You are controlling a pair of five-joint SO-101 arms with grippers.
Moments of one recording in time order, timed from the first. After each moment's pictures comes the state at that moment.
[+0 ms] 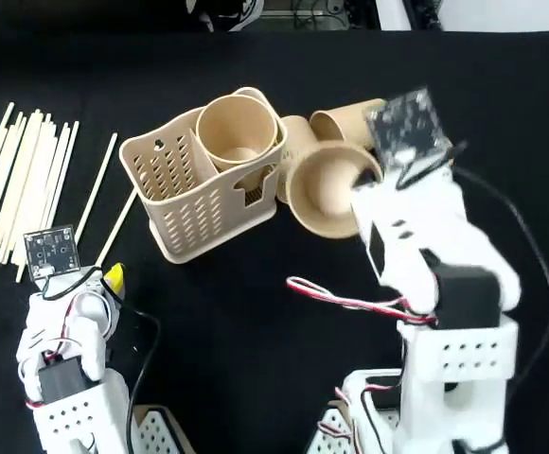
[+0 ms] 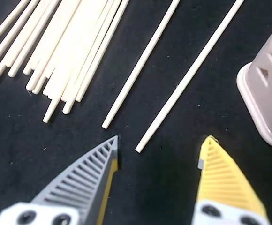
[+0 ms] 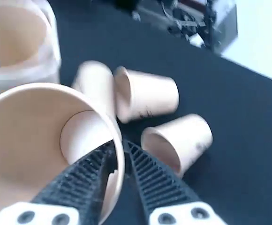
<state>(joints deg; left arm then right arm) -26.5 -101.4 96.0 56.8 -9.1 -2.1 -50.9 24.8 71.7 19.3</state>
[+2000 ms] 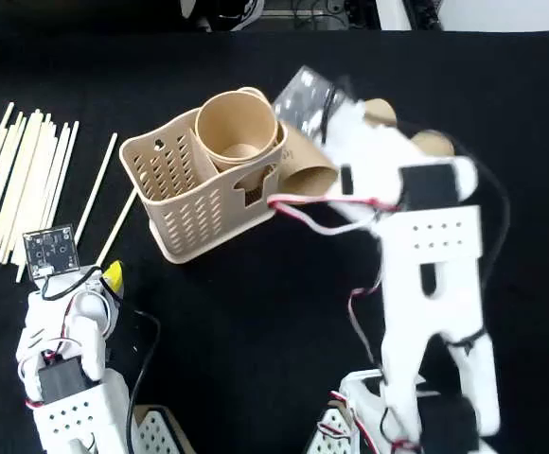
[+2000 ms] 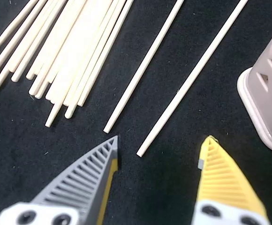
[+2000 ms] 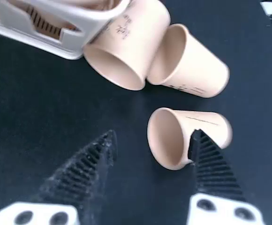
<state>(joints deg) -26.5 -101.4 96.2 55.7 -9.1 -6.2 -24.0 10.1 81.6 47.5</state>
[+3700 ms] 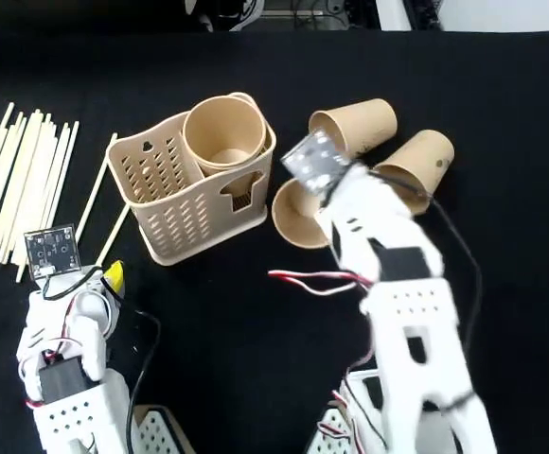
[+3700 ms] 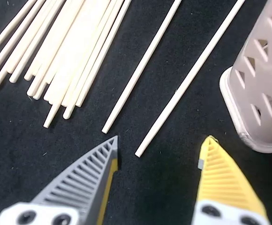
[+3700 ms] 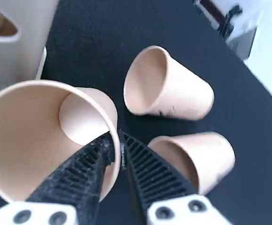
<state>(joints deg) -26.0 -101.4 96.3 55.7 -9.1 -5.7 -44.5 55.1 37.9 37.8</state>
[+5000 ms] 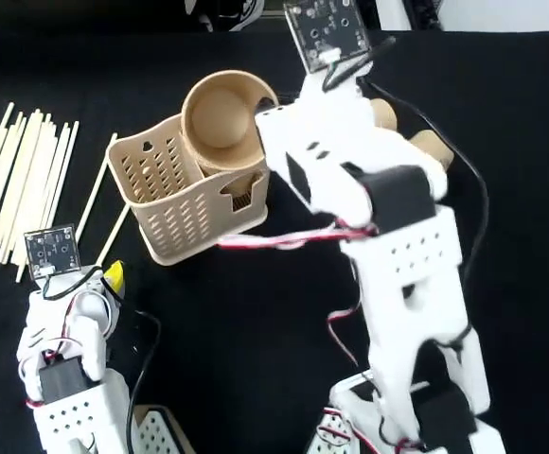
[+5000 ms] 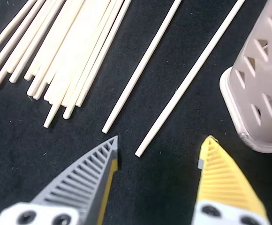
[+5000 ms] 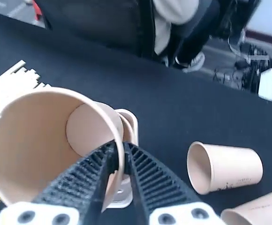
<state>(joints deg) -26.0 -101.4 96.3 55.7 -9.1 -20.9 -21.1 -7.0 70.9 2.4</state>
